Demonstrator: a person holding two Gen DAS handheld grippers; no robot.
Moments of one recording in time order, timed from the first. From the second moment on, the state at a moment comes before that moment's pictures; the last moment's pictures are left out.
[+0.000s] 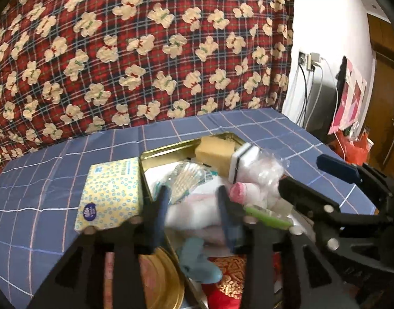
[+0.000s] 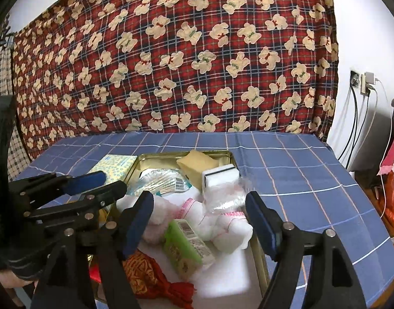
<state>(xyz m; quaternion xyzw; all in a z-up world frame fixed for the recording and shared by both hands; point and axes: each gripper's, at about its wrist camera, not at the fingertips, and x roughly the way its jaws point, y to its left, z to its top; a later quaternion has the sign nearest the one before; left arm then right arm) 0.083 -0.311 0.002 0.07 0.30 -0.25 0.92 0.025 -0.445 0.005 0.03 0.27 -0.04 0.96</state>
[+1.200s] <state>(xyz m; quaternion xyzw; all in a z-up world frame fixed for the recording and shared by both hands) 0.067 -0.271 0.010 0.02 0.26 -0.23 0.94 0.003 -0.432 0.007 0.05 0.22 -0.05 0.97</state>
